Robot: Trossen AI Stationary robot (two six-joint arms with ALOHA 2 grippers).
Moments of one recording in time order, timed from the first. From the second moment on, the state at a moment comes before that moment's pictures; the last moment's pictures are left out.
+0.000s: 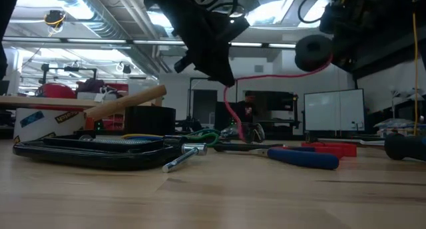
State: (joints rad) left arm 0.01 1.79 1.29 -0.33 -0.40 -0.57; right arm -0.52 0.82 0.68 -0.61 -0.50 0.17
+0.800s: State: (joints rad) left arm 0.19 1.77 1.29 0.03 -0.30 -0.61; right arm -0.52 1.01 0.68 -0.56 -0.36 0.19
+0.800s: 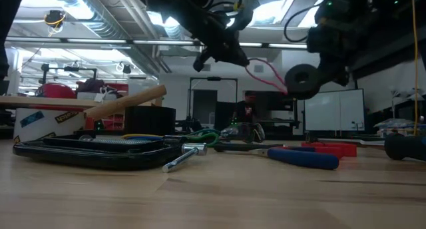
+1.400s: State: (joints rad) left arm 0.15 1.77 1.29 0.07 -0.25 -0.65; right arm -0.41 1.29 0.68 -0.11 -0.23 0.39
